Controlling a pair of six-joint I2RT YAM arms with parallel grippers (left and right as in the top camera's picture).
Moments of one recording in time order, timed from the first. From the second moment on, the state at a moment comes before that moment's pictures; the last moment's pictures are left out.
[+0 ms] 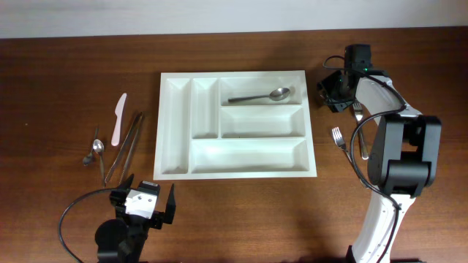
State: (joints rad) left arm 0.00 0.01 0.13 -0.45 0.17 0.24; right arm -0.08 2.22 1.62 -0.51 -0.20 1.01
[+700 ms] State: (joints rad) left arm 0.00 0.01 0.13 -0.45 0.17 0.24; right arm -0.08 2.23 1.62 -0.51 -0.20 0.99
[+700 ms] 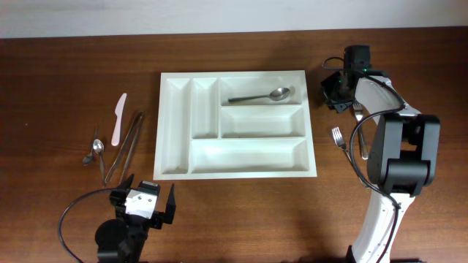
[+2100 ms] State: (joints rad) left arm 0.00 0.01 0.13 -0.45 0.17 0.24; right arm -0.08 2.23 1.73 -0.58 -0.20 0.74
